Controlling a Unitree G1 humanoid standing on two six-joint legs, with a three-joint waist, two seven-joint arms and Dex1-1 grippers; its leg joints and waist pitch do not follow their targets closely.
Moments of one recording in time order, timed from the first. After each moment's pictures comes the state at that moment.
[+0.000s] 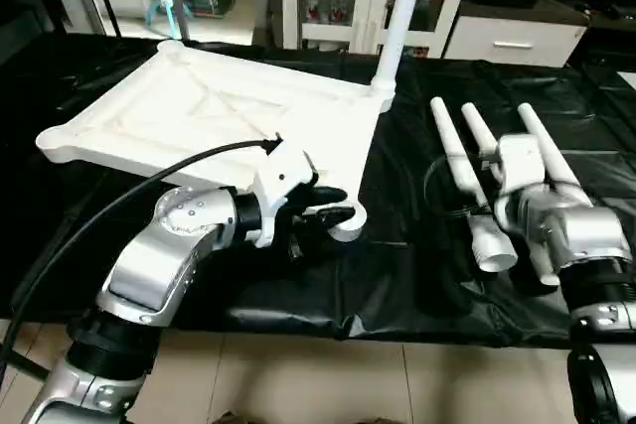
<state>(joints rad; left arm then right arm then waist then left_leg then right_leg) -0.46 0.40 -0.24 -0.14 -0.20 0.54 -0.92 -0.69 -0.42 -0.05 0.70 0.13 0.77 0.21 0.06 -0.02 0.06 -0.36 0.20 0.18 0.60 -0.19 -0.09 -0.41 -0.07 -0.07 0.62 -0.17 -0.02</state>
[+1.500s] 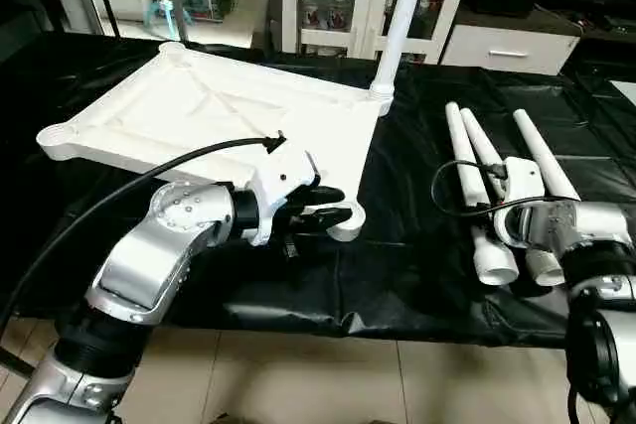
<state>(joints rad) -0.48 0.44 -0.26 -0.16 -0.20 0.55 -0.89 -0.76 -0.42 -0.23 0.88 0.23 0.76 0.34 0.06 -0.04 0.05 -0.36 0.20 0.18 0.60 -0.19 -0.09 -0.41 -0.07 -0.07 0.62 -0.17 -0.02</state>
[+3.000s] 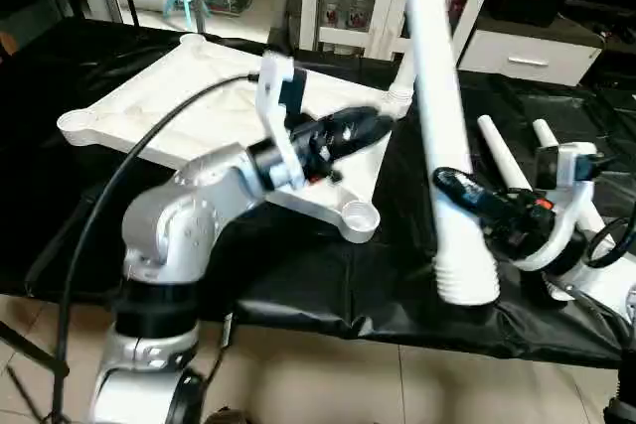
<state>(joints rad) -0.66 0.08 0.09 -0.07 -0.64 0.85 -0.64 -0.29 -0.36 -0.41 -0.10 1.09 1.17 0.85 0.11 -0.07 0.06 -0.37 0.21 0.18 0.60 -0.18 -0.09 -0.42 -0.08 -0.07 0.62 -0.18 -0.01</state>
